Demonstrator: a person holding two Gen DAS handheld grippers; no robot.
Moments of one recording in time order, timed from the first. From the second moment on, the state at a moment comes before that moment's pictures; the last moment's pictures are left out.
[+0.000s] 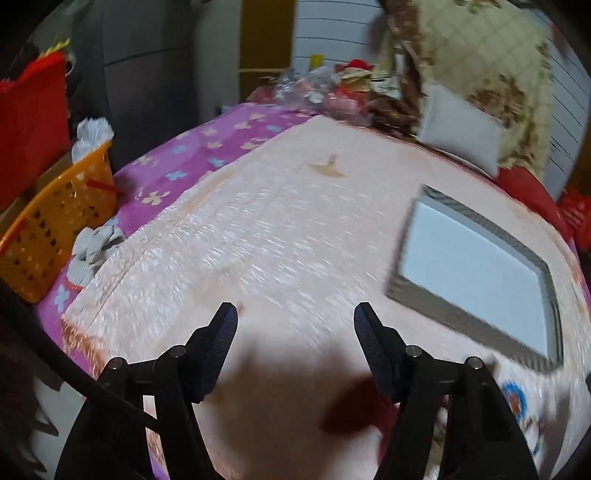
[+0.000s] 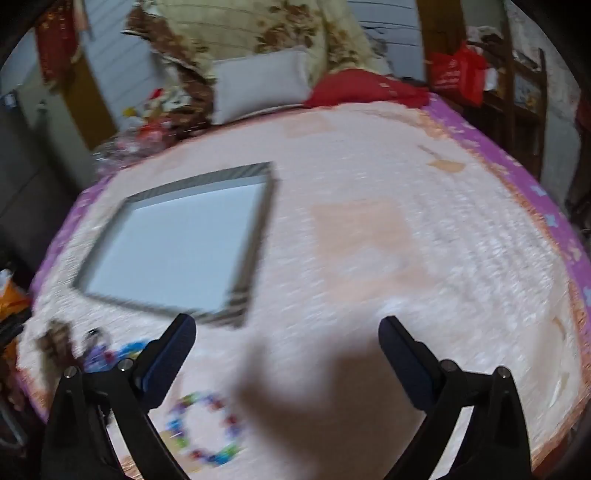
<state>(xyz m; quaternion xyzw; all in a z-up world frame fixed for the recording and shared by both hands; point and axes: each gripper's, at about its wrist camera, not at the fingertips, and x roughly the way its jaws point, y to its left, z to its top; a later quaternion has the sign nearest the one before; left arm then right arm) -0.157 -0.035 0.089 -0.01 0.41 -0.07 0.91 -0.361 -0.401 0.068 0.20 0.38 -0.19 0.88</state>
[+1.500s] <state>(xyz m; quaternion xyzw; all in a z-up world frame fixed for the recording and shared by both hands) -0.258 -0.098 0.094 0.05 0.39 -0.15 0.91 -0.359 -0.303 0.076 0.11 0.39 -0.15 0.90</state>
